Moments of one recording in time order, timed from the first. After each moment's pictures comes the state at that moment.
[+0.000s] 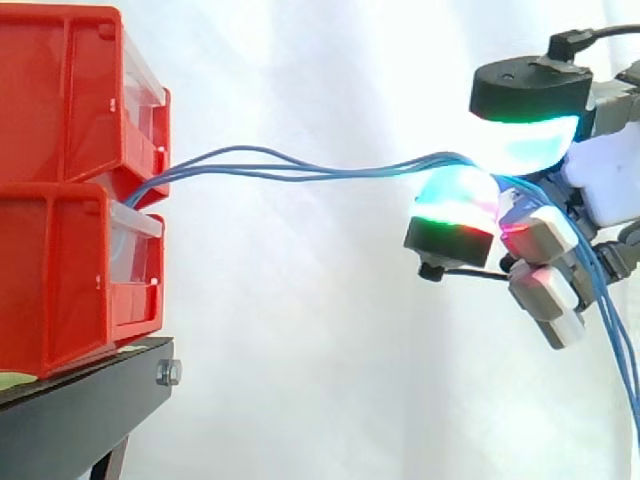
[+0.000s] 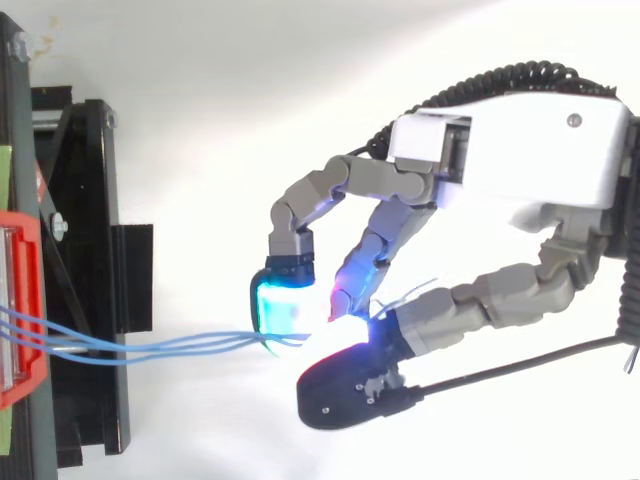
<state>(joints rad) 0.18 -2.18 -1.06 -3.37 -1.27 -0.07</state>
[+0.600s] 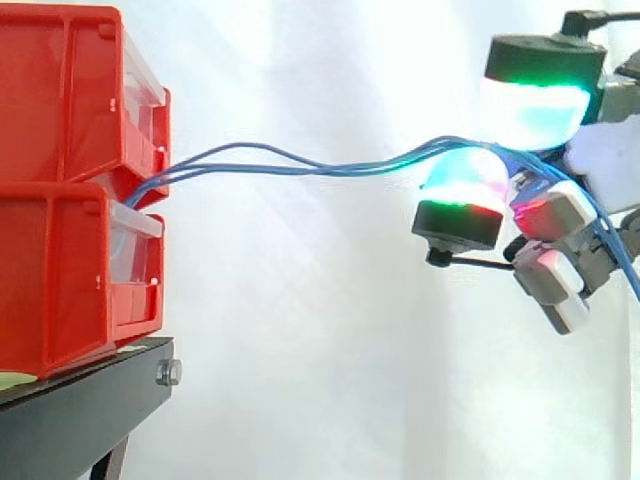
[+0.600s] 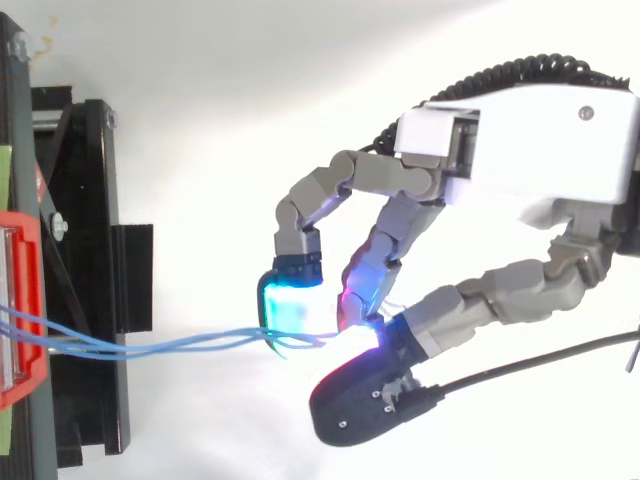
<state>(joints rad) 0.18 -2.18 -1.04 -3.41 -1.27 -0.06</state>
